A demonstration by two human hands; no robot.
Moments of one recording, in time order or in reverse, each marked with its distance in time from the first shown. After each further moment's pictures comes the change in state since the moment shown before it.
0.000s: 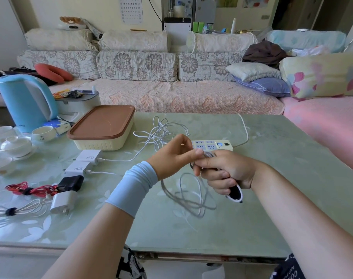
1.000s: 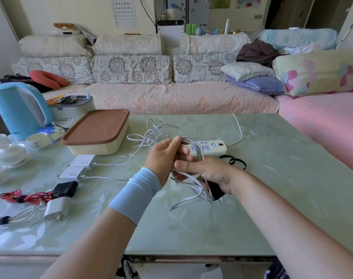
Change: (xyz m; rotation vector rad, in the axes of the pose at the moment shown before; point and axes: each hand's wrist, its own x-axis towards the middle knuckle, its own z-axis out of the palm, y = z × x) left_hand 0.007 0.006 0.022 -0.509 0.351 -0.193; right_hand 0.023 0.020 0.005 -0.101 0.299 -0.017
